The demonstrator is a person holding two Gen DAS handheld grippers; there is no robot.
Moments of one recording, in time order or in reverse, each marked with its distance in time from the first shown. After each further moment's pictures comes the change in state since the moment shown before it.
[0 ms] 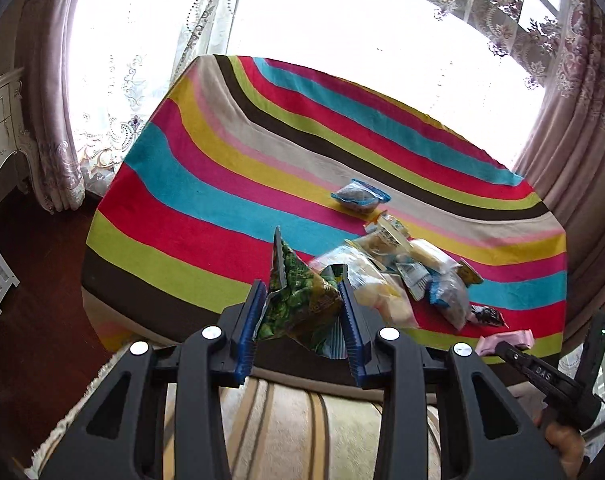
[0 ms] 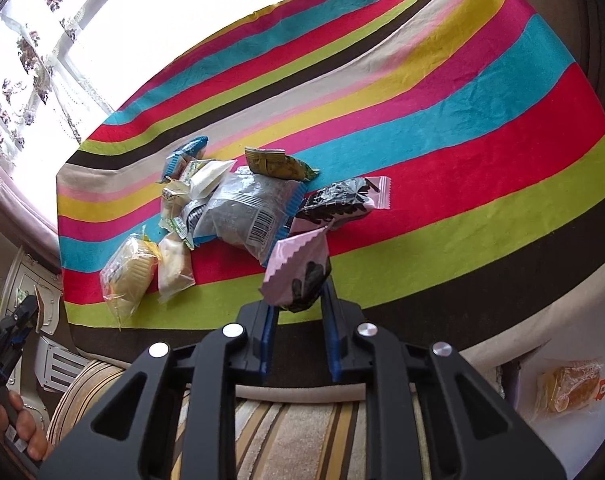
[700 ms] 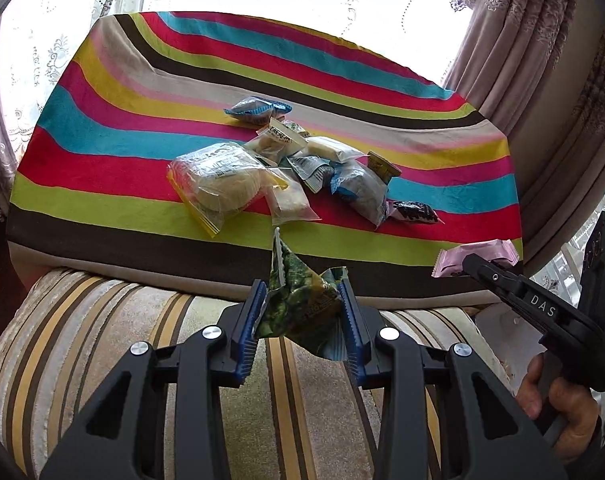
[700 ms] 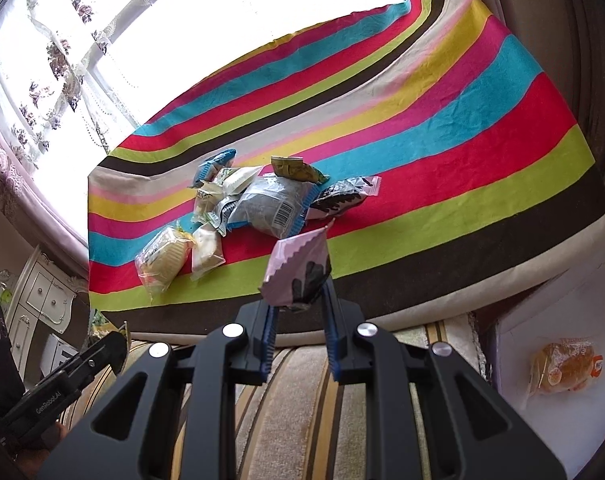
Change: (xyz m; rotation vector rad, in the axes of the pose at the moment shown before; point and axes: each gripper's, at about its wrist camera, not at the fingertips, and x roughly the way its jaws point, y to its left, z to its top) left arm 0.018 -0.076 -0.070 0.149 0.177 -0.167; right arm -0.053 0.002 -0.029 -0.039 -0.071 0.021
